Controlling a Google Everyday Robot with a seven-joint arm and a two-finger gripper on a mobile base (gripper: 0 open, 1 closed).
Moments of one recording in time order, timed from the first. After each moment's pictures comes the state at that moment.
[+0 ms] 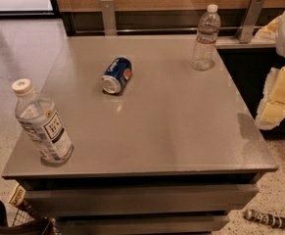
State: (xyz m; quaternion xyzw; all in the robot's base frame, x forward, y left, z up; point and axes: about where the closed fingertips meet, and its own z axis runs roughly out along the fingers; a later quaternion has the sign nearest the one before) arm 0.438 -0.214 0.985 -0.60 0.78 -0.04 0.17
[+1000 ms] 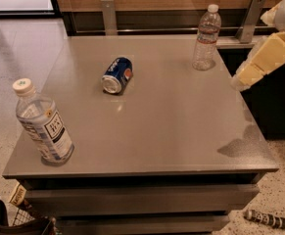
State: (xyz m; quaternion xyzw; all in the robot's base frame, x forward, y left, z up) arm 0.497 -0.216 1.001 -0.48 0.83 0.03 0.28
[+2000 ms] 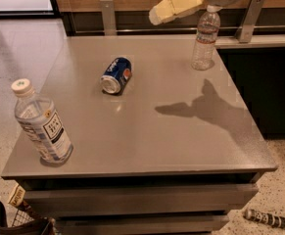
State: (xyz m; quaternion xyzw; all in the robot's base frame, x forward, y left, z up) arm 0.607 -0.099 1.034 -0.27 0.88 0.16 0.35
